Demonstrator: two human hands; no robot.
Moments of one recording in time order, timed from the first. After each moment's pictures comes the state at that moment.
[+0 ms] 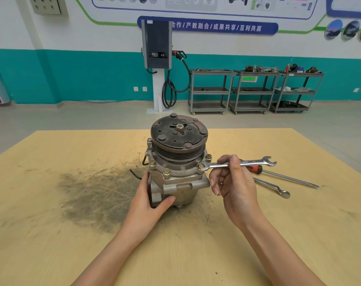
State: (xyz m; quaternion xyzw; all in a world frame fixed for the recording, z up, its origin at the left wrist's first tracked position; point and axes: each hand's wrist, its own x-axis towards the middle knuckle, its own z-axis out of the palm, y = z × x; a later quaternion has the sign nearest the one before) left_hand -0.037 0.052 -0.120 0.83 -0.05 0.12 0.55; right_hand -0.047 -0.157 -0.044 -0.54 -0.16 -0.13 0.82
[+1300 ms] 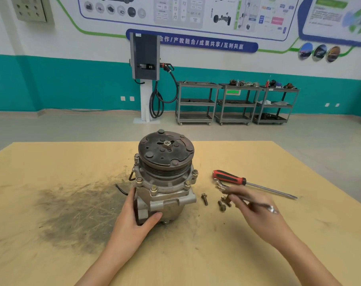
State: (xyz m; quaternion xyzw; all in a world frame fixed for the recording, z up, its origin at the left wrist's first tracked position) left_hand -0.040 0.046 -0.113 0.82 -0.03 0.11 0.56; right_hand -0.066 -0.250 -0.047 -0.88 -0.17 -0.25 0.38
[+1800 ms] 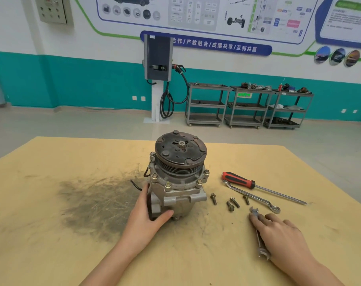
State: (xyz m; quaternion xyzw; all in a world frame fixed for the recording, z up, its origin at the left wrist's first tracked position) left_hand -0.048 0.047 -0.104 0.82 -0.04 0.09 0.56; right_hand -0.089 -0.273 -0.078 -0.98 -0.08 -0.07 -0.16
